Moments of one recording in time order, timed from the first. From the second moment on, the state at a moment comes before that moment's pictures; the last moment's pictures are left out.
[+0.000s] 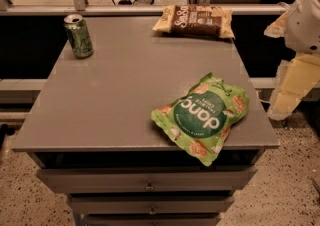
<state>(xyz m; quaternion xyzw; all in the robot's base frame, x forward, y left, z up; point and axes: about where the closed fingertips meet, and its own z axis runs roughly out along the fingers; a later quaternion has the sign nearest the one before) 0.438 -0.217 0.976 -0.60 0.78 -0.03 0.16</state>
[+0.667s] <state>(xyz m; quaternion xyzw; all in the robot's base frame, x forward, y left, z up) 0.476 -0.175 0.966 -0.60 0.78 0.01 0.19</state>
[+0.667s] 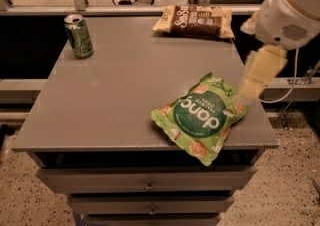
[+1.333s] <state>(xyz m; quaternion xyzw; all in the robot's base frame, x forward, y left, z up) 0.578 -0.073 0.964 -0.58 0.75 0.08 0.29</state>
